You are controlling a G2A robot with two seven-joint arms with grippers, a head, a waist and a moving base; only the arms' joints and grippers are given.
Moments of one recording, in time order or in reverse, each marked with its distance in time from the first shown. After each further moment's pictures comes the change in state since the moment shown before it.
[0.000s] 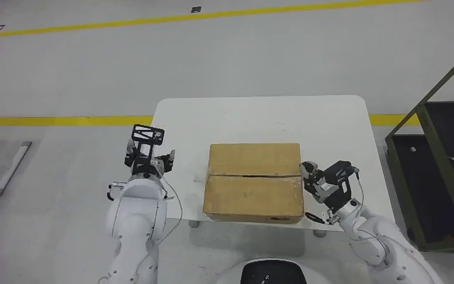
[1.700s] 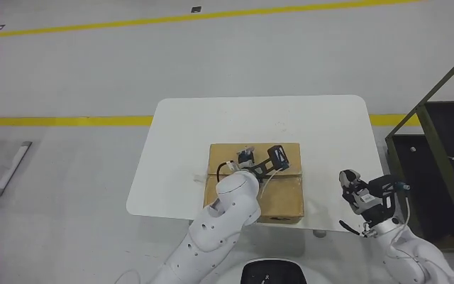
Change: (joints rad) left arm -0.329 -0.092 0.611 0.519 0.059 -0.265 0.001; right arm -0.215 0.017 0.208 -0.069 0.026 0.016 -0.060
